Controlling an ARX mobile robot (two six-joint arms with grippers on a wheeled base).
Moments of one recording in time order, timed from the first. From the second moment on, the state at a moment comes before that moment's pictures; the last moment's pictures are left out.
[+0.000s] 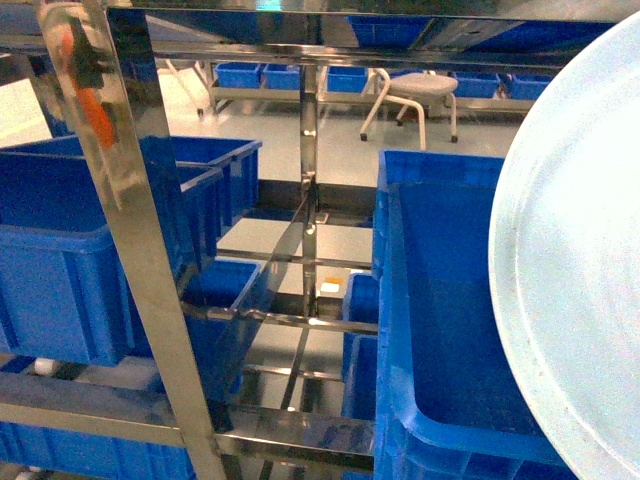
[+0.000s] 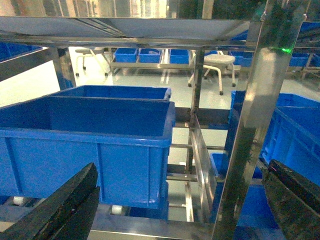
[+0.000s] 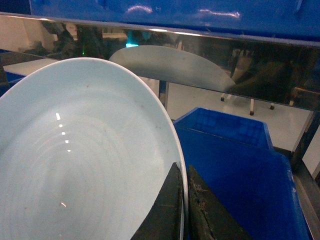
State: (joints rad) left arm 0.00 0.01 0.01 0.00 0.00 0.00; right arm -0.11 0.66 0.14 0.54 -0.44 -0.02
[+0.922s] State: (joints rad) left arm 0.00 0.01 0.01 0.00 0.00 0.00; right arm -0.26 1.28 0.20 1.01 -0.53 -0.10
